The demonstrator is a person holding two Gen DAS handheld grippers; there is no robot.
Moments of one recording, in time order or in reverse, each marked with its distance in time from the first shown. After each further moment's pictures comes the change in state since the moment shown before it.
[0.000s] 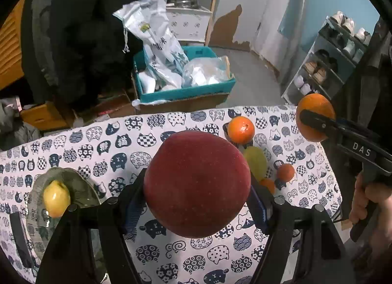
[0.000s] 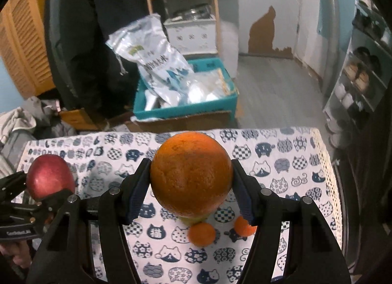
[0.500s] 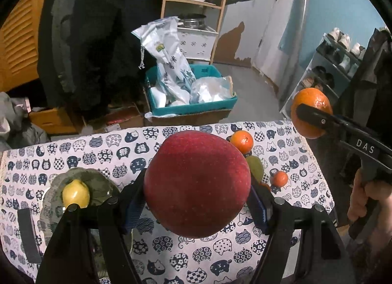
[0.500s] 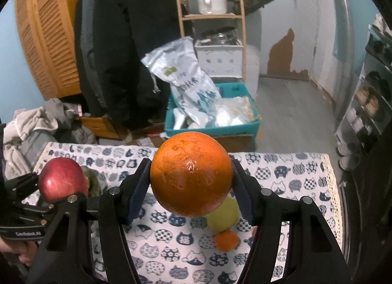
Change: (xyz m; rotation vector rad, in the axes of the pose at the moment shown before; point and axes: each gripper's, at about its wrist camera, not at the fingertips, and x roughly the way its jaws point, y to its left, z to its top) left arm -0.058 0.025 -0.007 -0.031 -0.086 -0.001; right arm -0.043 0.052 0.018 -0.079 -0.087 0.088
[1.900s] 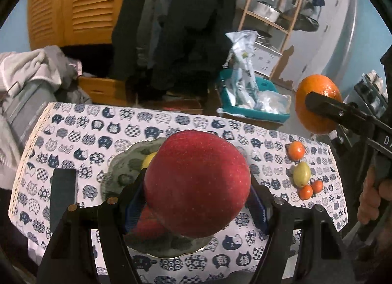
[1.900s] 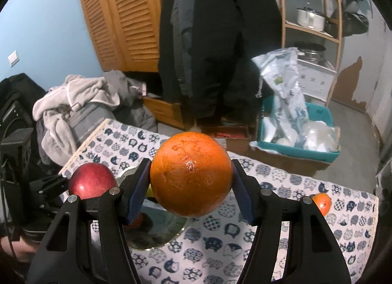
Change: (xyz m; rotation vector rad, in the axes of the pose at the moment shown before) left arm -0.059 0.160 -0.057 -0.240 -0.038 0.142; right arm 0.043 0.195 0.016 -0.226 0.059 0.277
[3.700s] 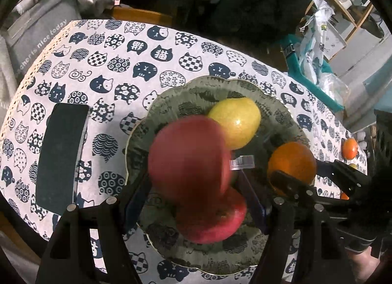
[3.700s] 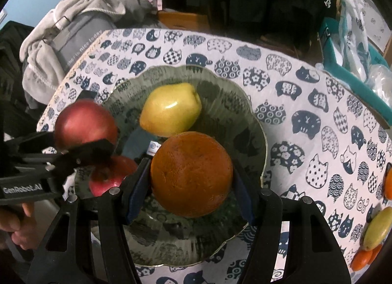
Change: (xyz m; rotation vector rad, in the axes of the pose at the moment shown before) left arm 0.106 0.097 -0.040 -0.226 0.270 0.130; right arm 0.195 0.034 -0.101 -0.023 0.435 0.111
